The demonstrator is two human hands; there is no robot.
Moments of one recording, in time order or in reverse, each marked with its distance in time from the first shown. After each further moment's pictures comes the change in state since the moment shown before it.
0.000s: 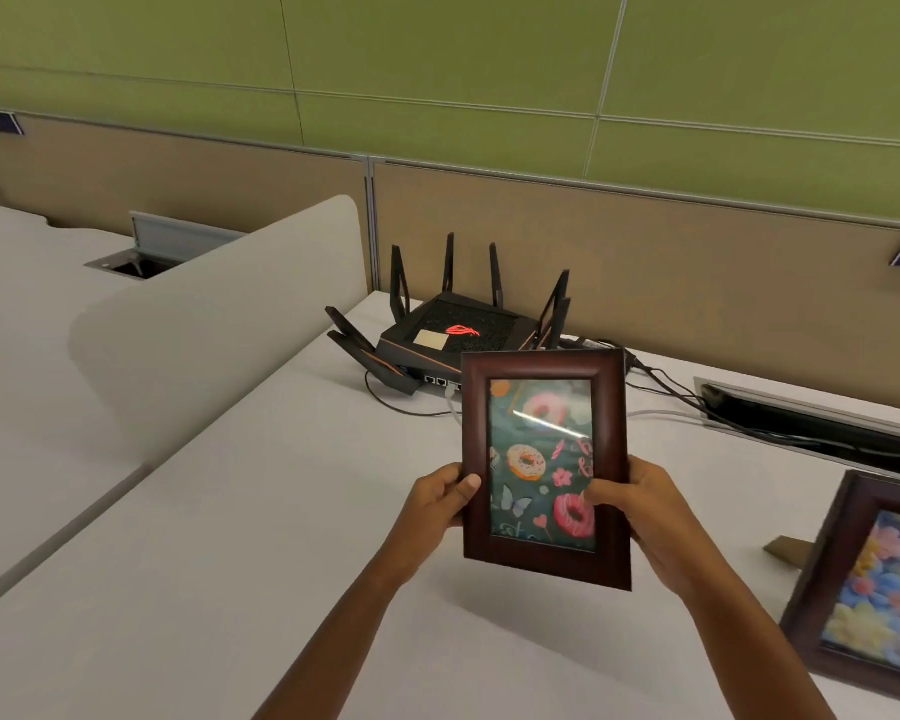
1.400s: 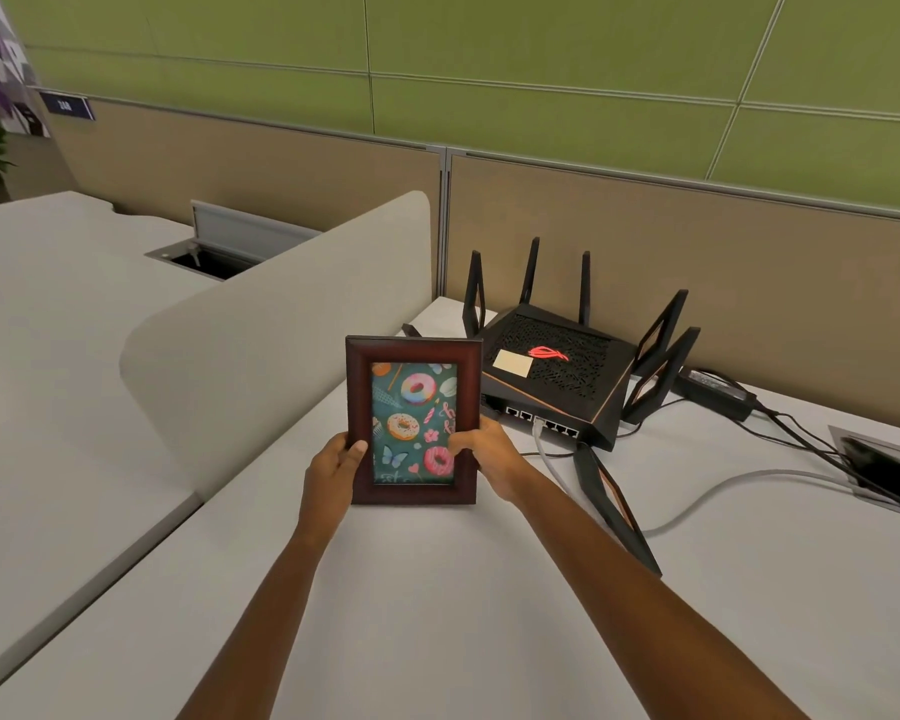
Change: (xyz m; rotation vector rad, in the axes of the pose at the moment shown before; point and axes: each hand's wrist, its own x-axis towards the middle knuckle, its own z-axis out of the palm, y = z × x) left_hand 0.062 -0.041 -0.199 0.267 0.621 -0.046; right_hand 0.204 0.022 0.210 0.012 -0.298 0.172
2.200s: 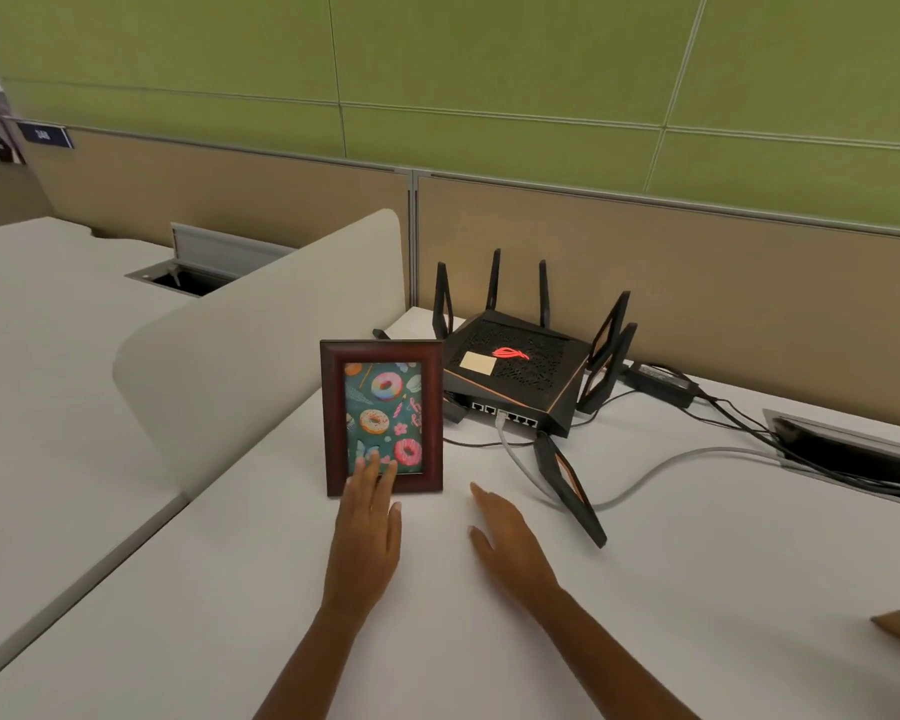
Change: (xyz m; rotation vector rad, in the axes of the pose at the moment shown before) left_hand -0.091 -0.001 0.042 0.622 0.017 0.516; right_hand -0.095 0.094 -0.039 -0.864 0.172 -0.269
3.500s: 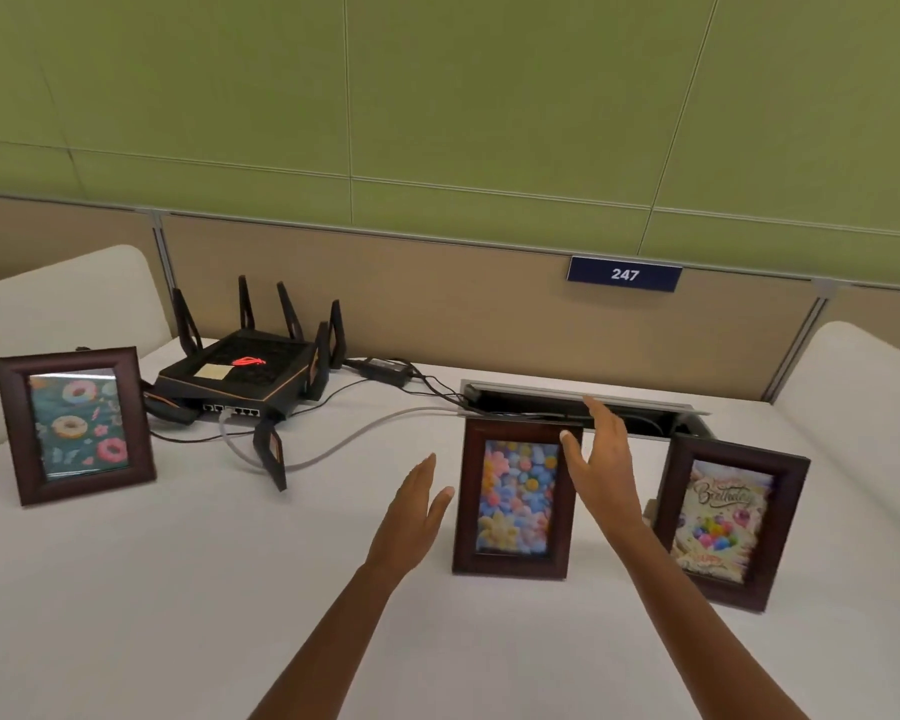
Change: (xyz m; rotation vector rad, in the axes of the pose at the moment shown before) left_hand -0.095 0.365 0.111 -0.450 -0.530 0.046; right_hand -0.287 0.166 -0.319 0.028 0.844 0.159
